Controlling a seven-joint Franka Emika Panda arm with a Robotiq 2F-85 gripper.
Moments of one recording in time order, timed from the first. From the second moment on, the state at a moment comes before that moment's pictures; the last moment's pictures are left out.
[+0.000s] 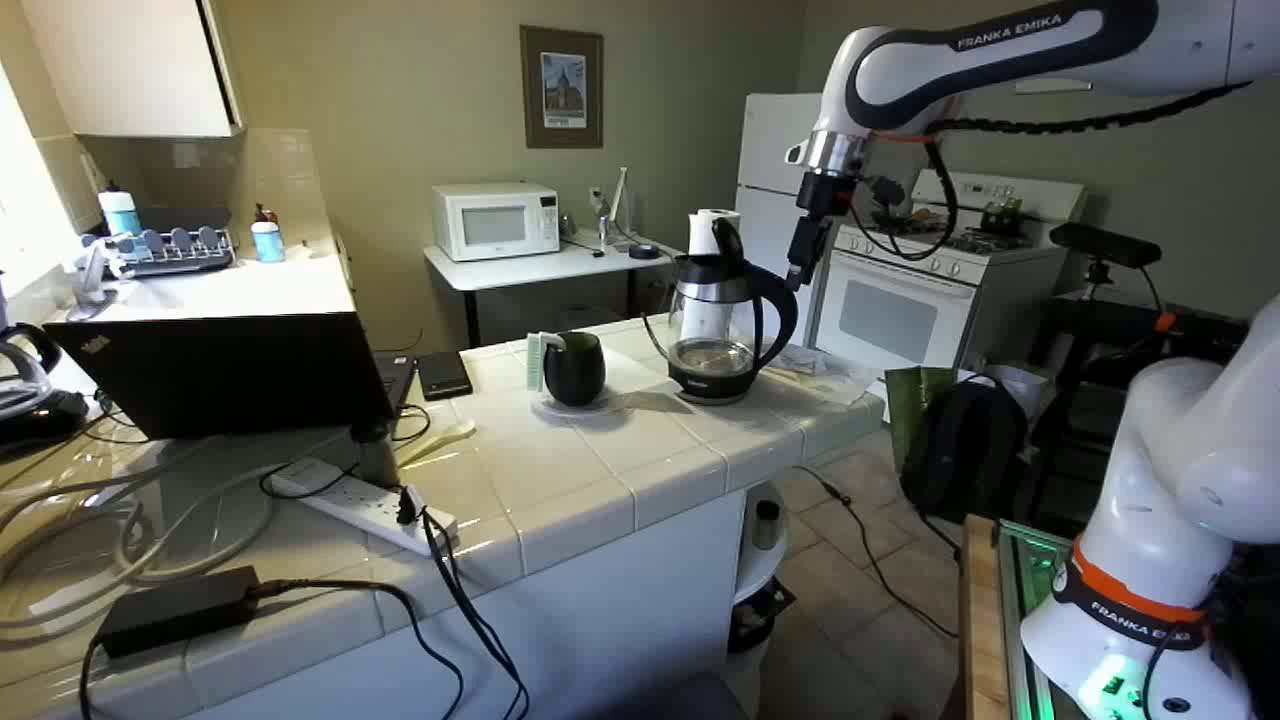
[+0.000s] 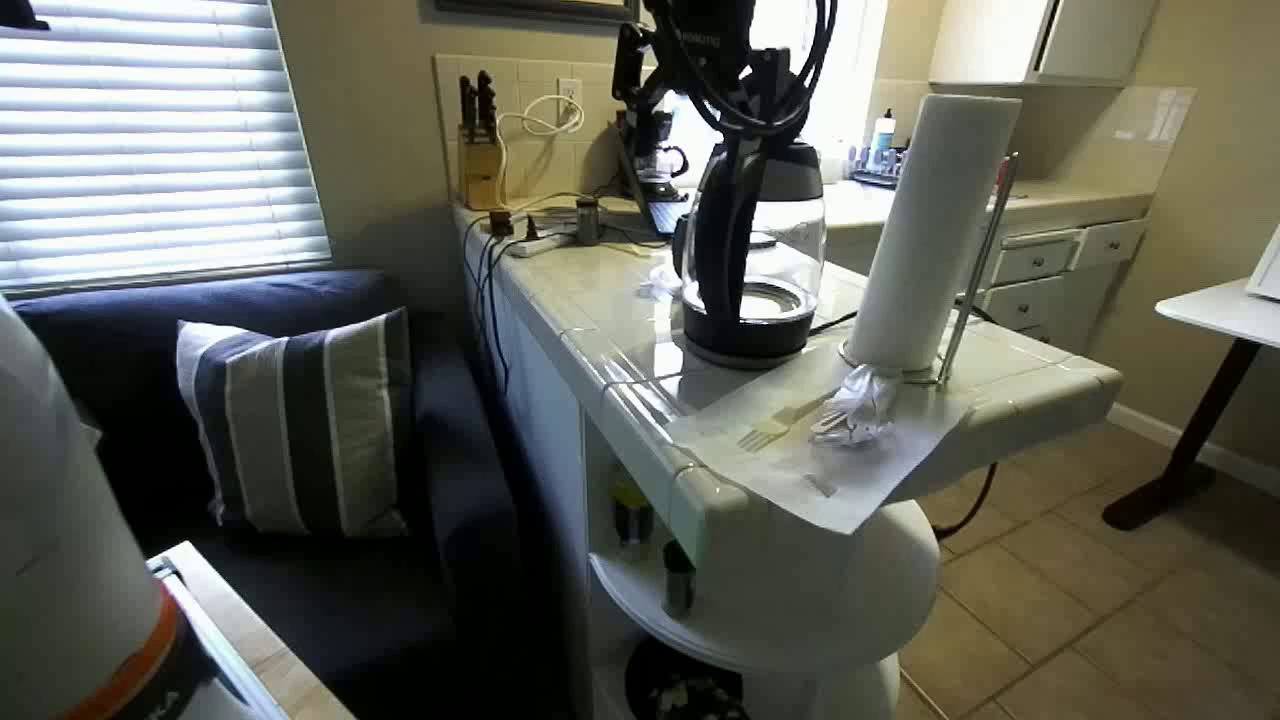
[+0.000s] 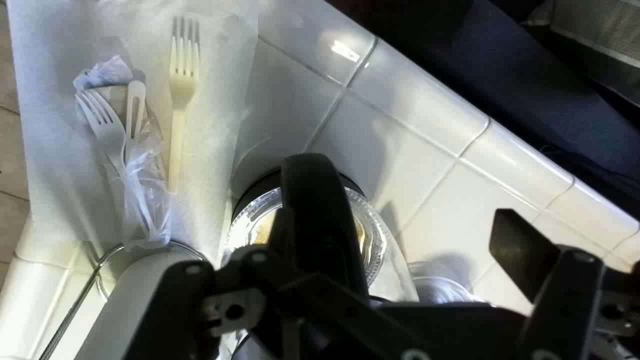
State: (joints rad) arm -0.03 -0.36 -0.28 -2.17 0.07 1.90 -0.35
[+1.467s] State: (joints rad) arm -0.06 -0.37 -0.20 -2.10 -0.02 2.05 -0.33
